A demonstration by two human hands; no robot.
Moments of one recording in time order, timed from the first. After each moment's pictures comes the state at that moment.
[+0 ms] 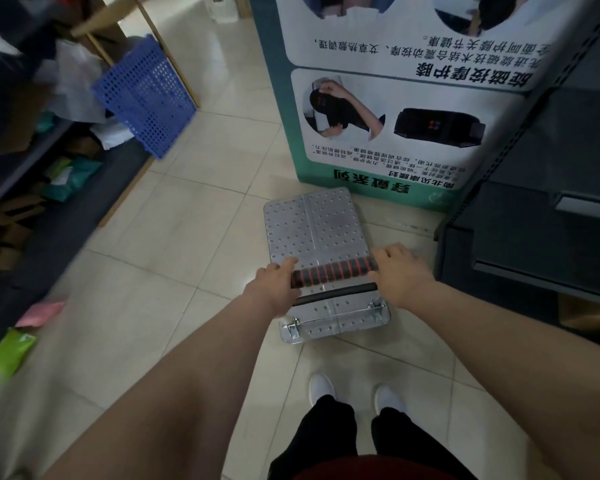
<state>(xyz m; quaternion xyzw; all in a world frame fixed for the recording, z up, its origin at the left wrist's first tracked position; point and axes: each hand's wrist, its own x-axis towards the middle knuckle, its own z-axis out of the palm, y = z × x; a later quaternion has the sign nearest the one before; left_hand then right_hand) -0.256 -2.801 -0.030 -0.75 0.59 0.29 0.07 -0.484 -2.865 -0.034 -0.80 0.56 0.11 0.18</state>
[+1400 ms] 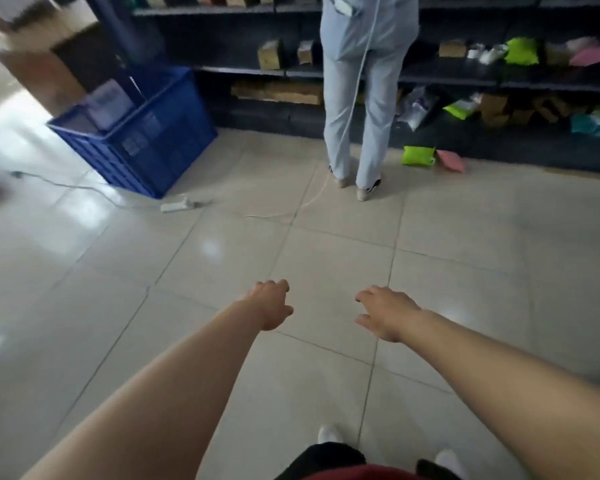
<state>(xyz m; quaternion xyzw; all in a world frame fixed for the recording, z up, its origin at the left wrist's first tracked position) -0.266 -2.033 0.013 -0.94 -0.09 0.32 -0.07 -0.227 -2.257 -0.016 -0.92 -0.24 0.31 0.03</state>
